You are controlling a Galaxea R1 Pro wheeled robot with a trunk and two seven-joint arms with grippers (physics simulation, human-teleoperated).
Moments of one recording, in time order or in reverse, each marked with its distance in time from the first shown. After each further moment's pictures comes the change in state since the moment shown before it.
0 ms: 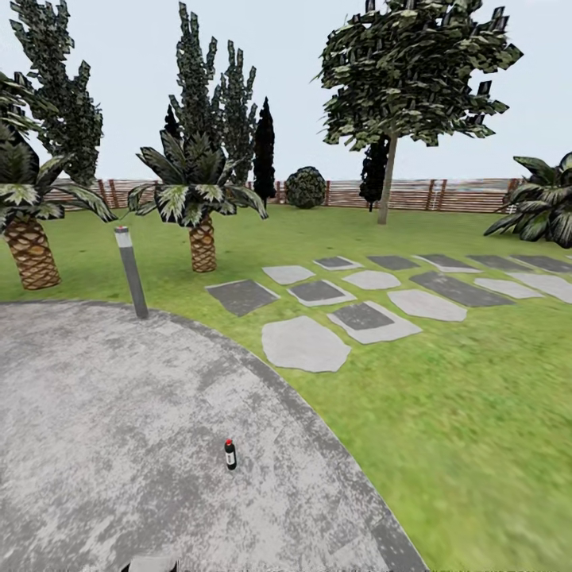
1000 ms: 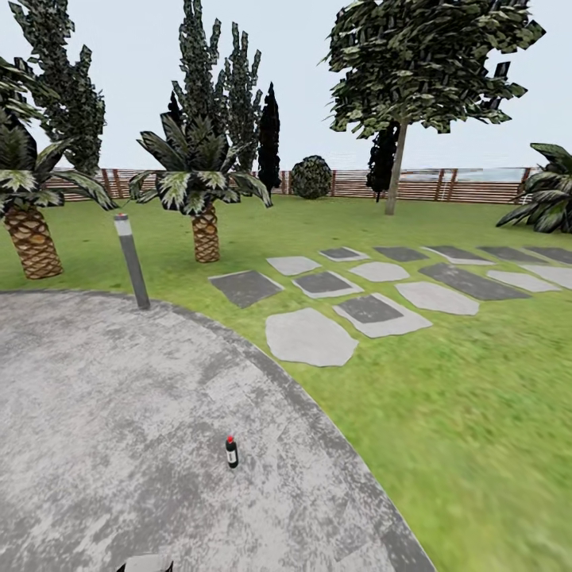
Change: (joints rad) left arm 0.000 0.009 0.012 -0.003 0.001 -0.001 0.000; right arm 0.000 -0.006 -0.003 0.002 0.002 0.000 0.000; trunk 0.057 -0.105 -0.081
